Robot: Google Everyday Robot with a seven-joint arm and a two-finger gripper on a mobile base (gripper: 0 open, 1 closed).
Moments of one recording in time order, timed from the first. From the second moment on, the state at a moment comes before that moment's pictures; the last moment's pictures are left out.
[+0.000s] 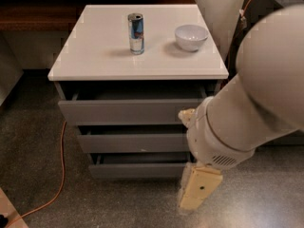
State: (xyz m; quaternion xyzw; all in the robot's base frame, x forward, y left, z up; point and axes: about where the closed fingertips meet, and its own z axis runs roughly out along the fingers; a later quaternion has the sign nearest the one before) arm 0.342 -0.074 0.880 -0.65 0.74 0.05 0.18
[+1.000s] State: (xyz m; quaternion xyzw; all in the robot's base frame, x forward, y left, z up) arm 0.415 -0.040 0.683 -0.66 0.71 0.03 0.25
